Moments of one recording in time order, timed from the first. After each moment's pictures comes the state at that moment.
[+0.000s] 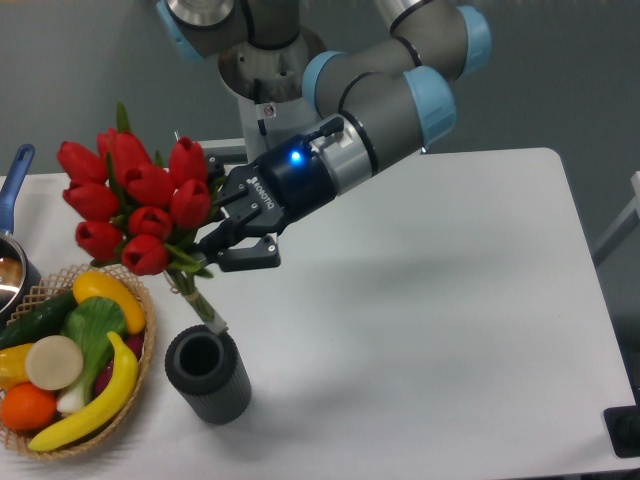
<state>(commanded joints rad) 2.49 -1.89 -1.62 -0.73 0.08 1.10</state>
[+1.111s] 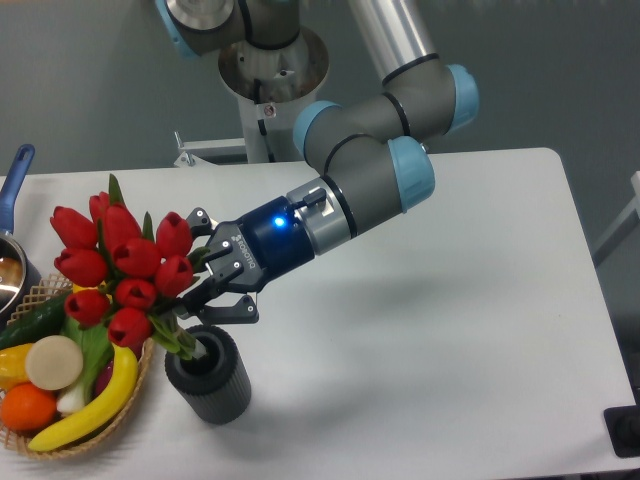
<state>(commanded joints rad) 2.47 -1.97 -1.66 -0.73 0.08 1.10</state>
